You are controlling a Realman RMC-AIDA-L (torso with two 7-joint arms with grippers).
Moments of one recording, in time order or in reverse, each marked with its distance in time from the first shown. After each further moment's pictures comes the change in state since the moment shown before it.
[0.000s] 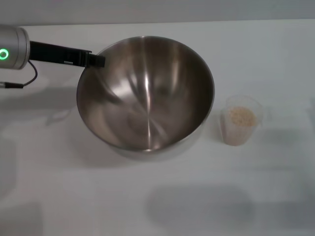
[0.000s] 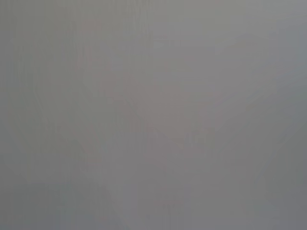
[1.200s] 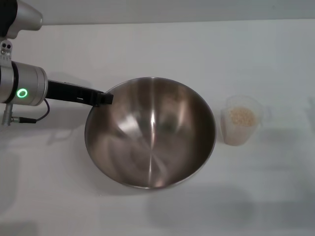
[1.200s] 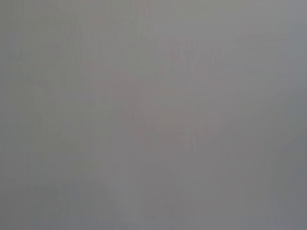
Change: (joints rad) left arm 0.093 -0.015 0.203 0.015 -0.010 0.094 -0.009; right arm 0.003 0.000 -0.001 0.000 -0.007 -0.002 -0.004
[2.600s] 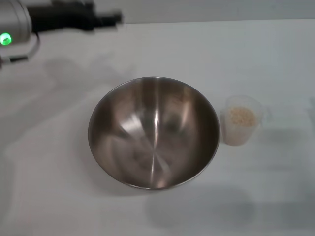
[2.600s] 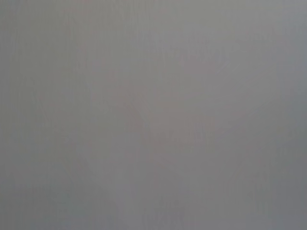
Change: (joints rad) left arm 0.100 -0.002 0.039 -0.265 -0.237 0.269 0.232; right arm -0.002 -0.002 0.000 -0.002 0.005 -0.008 0.000
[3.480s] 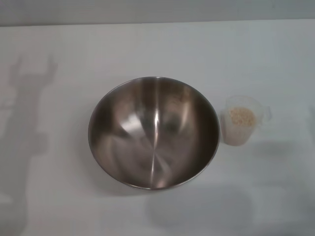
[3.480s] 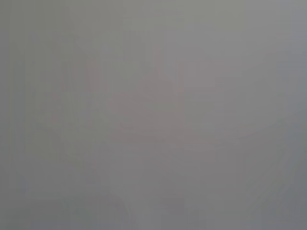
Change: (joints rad) left arm 0.202 0.009 0.712 0.615 0.504 2.232 -0.603; right arm -0.046 0.002 -0.075 -0.029 -0.007 -0.103 -0.001
